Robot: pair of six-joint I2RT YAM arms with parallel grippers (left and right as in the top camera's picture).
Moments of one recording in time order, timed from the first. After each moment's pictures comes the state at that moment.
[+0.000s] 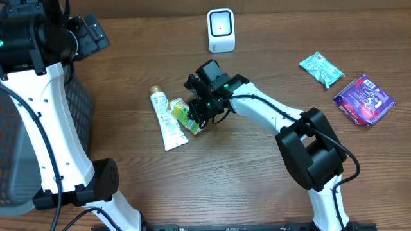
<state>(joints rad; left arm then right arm) 0.13 1.91 2.63 -1.69 -0.13 -0.37 0.65 2.17 1.61 -0.60 -0.53 0.22</state>
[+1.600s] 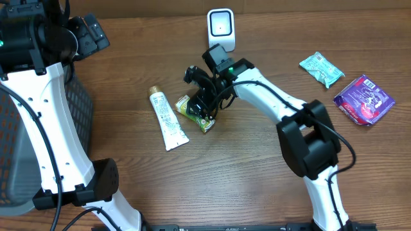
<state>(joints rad) 0.13 1.91 2.63 -1.69 -0.13 -0.37 0.58 2.28 1.80 -0.74 -0.52 -0.26</state>
